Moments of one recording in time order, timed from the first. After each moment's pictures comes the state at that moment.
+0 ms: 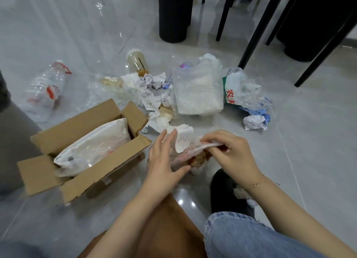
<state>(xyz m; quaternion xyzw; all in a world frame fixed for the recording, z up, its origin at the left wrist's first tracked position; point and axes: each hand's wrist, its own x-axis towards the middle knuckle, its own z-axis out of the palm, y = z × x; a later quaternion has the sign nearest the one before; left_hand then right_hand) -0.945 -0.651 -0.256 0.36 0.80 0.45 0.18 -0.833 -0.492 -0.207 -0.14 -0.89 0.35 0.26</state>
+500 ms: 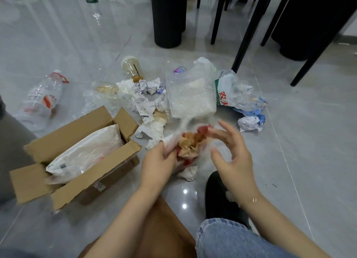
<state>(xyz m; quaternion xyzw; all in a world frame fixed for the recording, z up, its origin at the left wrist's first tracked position) -0.945 -0.616 -0.243 0.23 0.86 0.44 0.13 -0.809 -0.505 -0.201 -0.26 -0.75 0.51 0.33</state>
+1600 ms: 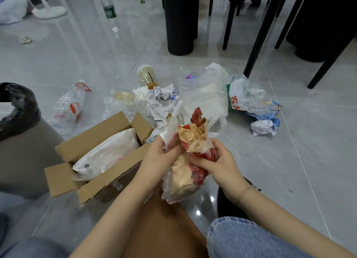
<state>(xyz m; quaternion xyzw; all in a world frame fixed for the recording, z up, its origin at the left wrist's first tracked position) -0.953 -0.643 -0.187 0.23 0.70 0.60 0.30 -0.841 -0.520 -0.213 -0.29 -0.62 0.71 0.16</state>
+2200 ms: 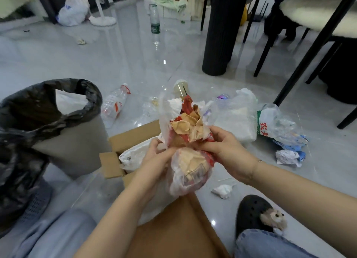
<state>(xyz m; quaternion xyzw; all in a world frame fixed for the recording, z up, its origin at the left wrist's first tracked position) -0.965 -0.725 -0.132 0.03 0.59 0.74 0.32 -0.905 -0.558 -0.115 -0.19 -0.69 0.70 0.02</state>
